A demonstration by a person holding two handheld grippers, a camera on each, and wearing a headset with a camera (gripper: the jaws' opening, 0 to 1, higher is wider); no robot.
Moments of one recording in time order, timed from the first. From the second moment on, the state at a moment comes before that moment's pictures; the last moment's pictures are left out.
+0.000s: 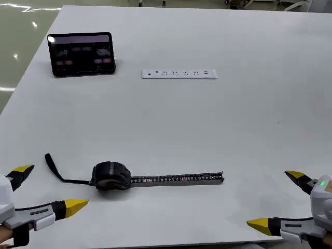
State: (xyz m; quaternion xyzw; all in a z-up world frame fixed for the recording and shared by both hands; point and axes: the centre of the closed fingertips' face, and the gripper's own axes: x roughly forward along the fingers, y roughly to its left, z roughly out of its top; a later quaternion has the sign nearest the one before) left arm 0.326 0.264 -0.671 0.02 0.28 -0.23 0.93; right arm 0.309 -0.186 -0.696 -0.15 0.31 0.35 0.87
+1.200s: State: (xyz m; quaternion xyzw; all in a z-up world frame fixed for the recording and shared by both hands) left arm 0.372 0.181 -0.688 -0.05 0.31 -0.06 0.95; right arm 0.363 -0.135 -0.707 -0.30 0.32 0.51 0.74
